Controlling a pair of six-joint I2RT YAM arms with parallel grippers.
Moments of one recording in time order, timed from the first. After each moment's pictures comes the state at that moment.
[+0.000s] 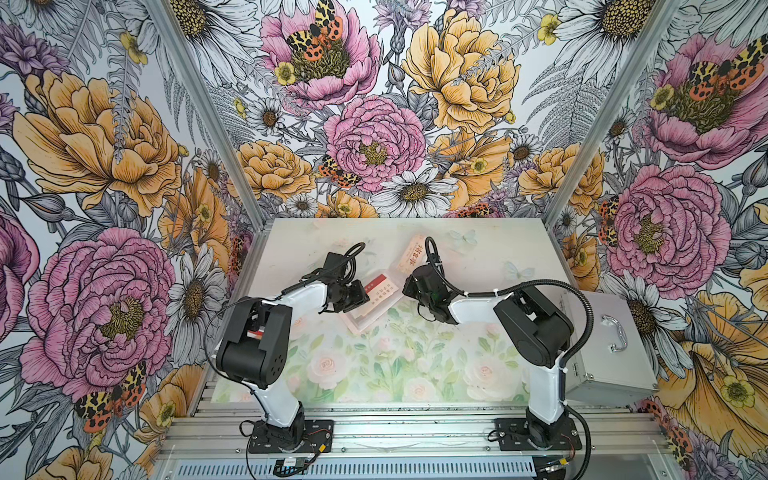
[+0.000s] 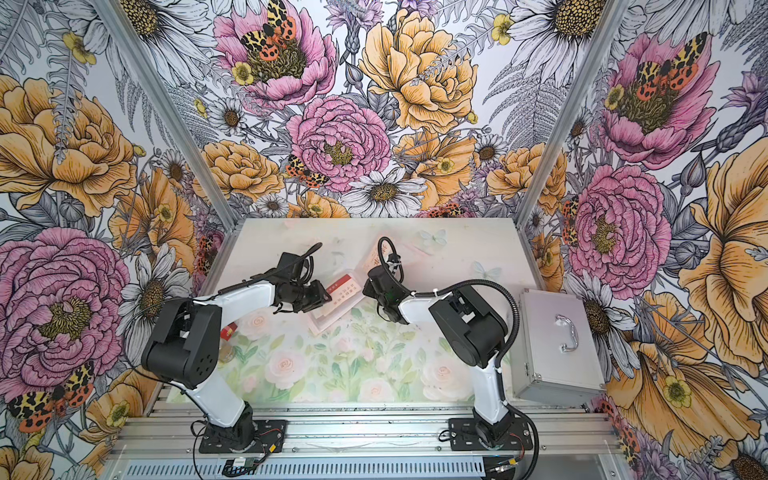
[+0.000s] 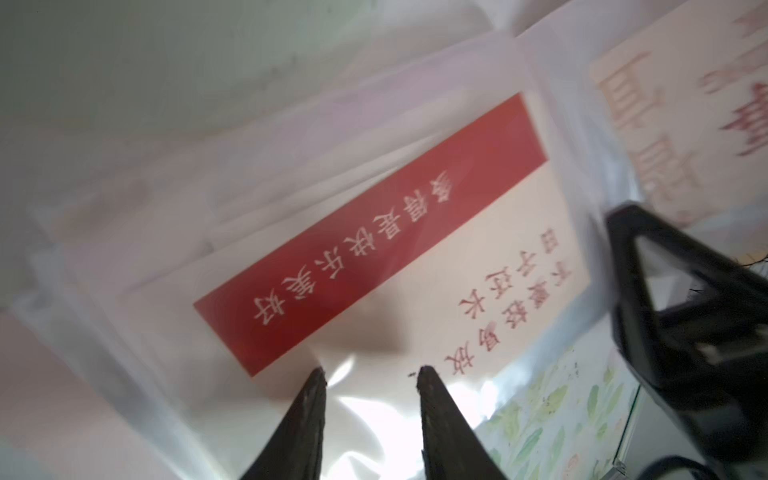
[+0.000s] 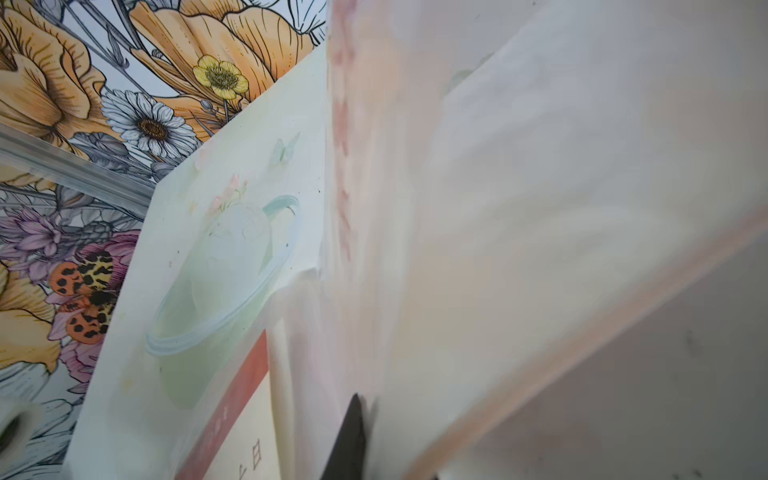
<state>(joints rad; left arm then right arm) -0.27 1.73 0.98 -0.40 0.33 -0.62 0.69 1.98 1.09 0.27 0.22 0.82</state>
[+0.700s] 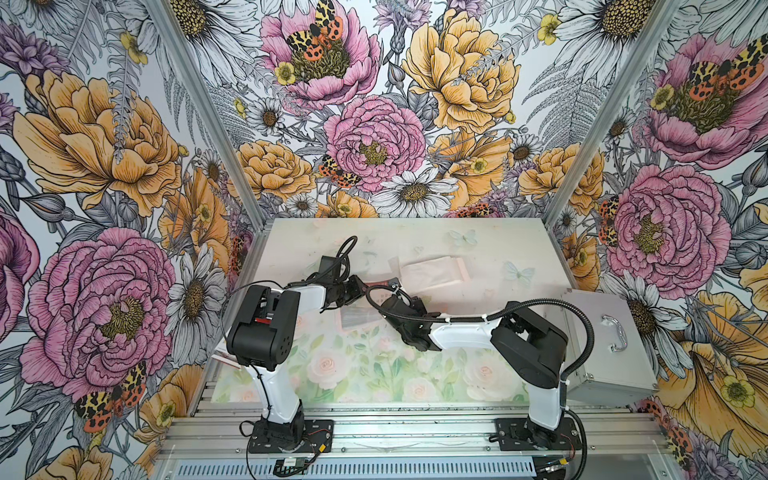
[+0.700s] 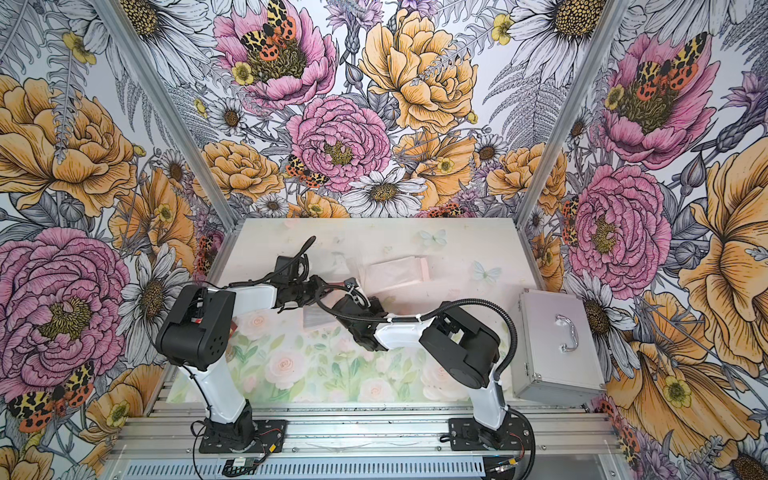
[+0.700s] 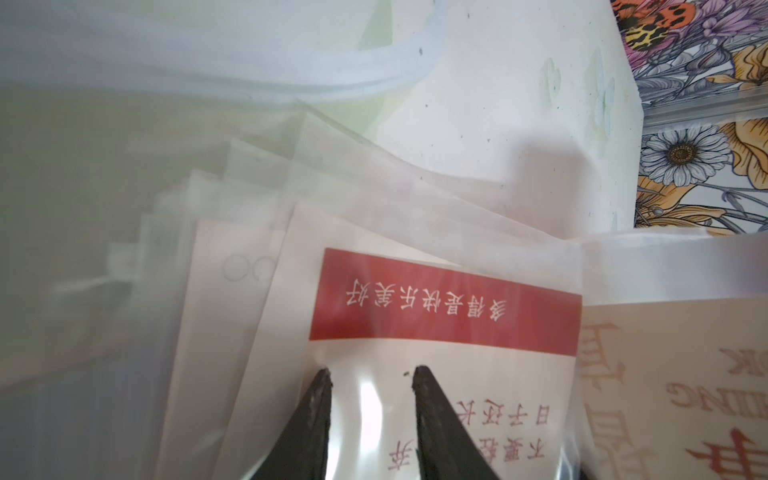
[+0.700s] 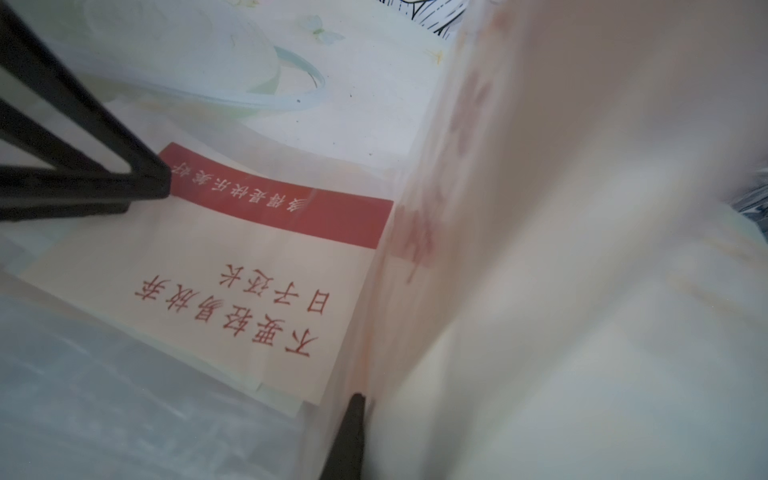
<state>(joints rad) -0.22 1.84 0.94 -0.04 0.42 -0.66 1.00 1.95 1.12 -0.03 0.74 0.22</state>
